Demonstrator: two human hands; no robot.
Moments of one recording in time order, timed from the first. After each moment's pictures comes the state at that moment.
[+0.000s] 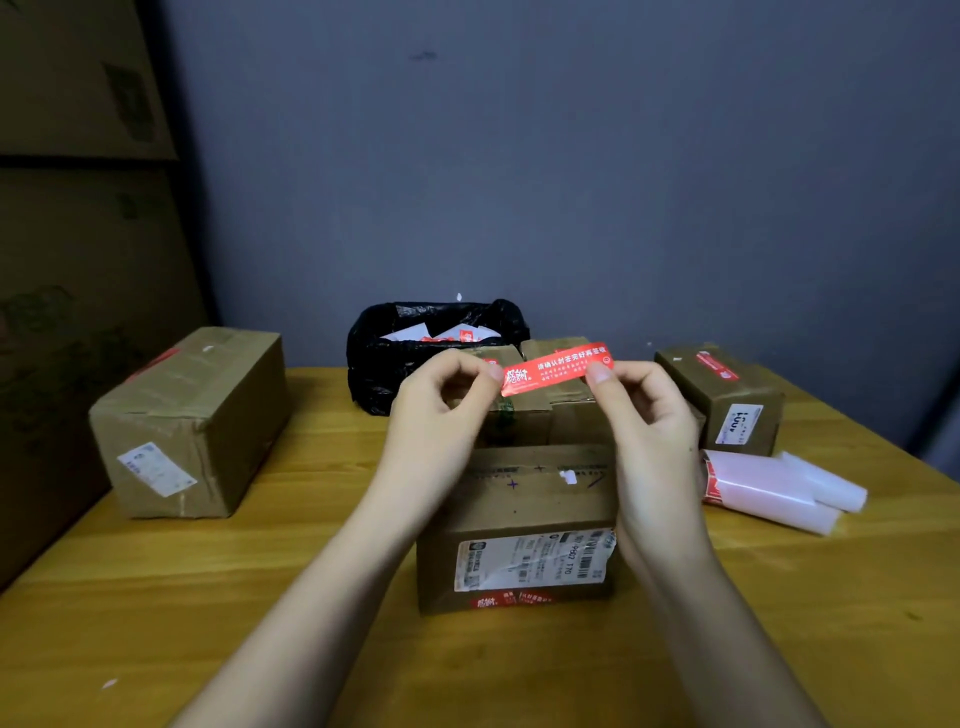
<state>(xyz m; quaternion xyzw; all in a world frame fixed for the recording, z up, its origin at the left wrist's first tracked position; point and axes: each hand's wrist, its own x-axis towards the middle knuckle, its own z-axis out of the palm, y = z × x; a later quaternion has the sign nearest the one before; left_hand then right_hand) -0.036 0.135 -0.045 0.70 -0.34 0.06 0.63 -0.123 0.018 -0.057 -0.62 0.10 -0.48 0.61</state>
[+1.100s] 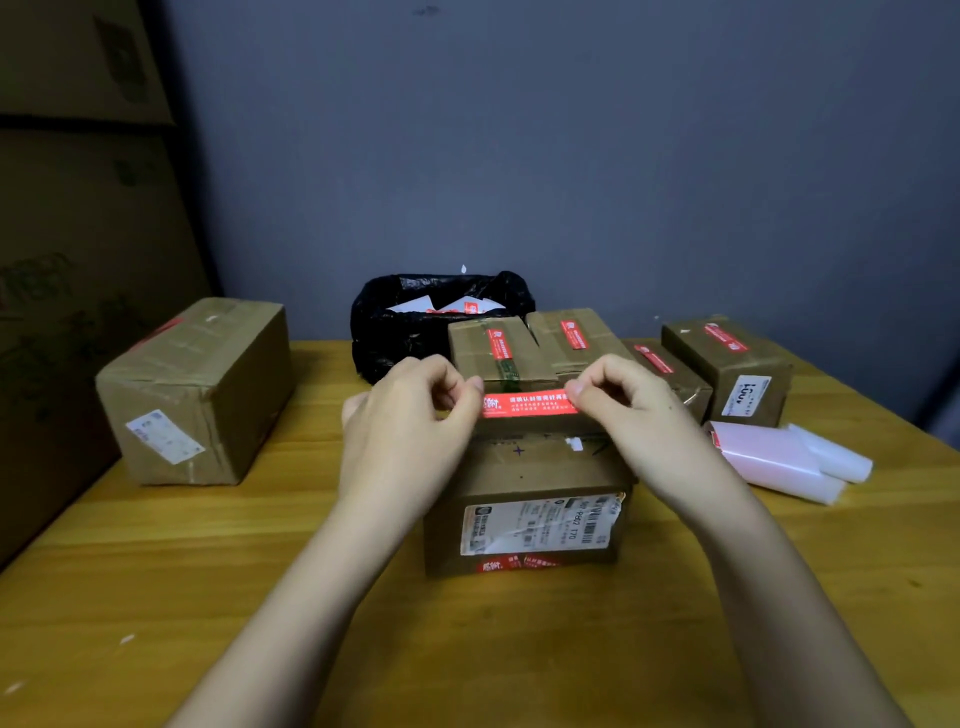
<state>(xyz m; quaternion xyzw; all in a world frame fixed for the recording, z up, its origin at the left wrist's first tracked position) -0.041 0.159 -0.062 0.85 -0.27 0.15 0.42 -0.134 -0.002 -0.052 -0.87 0.16 -0.26 0.39</state>
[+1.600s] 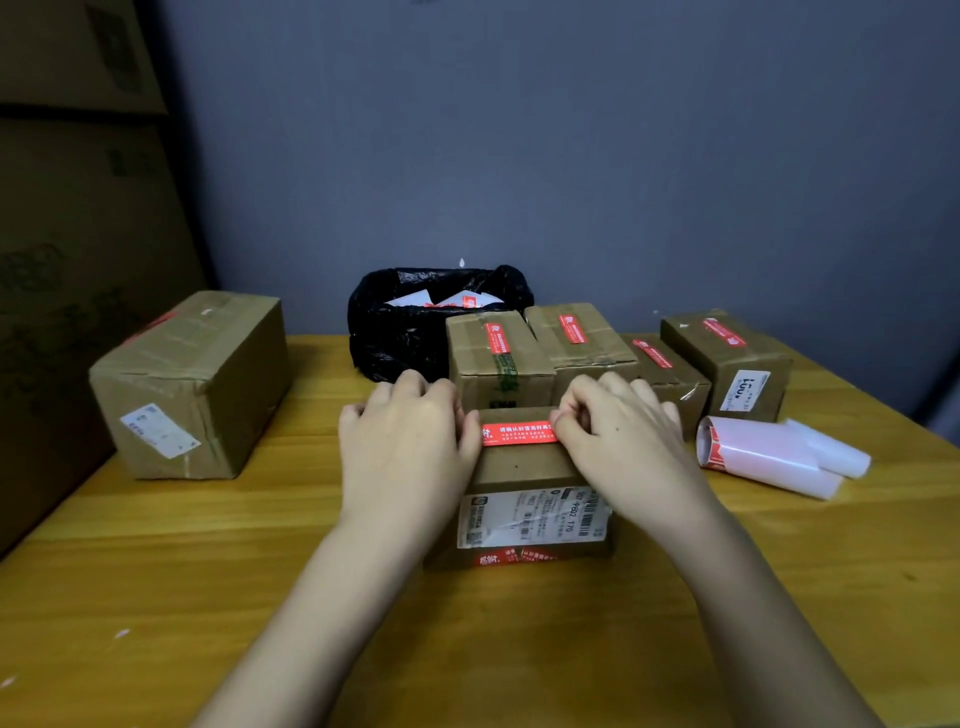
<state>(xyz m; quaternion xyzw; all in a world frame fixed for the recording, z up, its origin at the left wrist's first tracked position) -0.056 0.156 -0.066 0.94 -0.24 0.19 0.16 -0.130 0.008 -0.066 -0.95 0.19 -0.22 0.13</state>
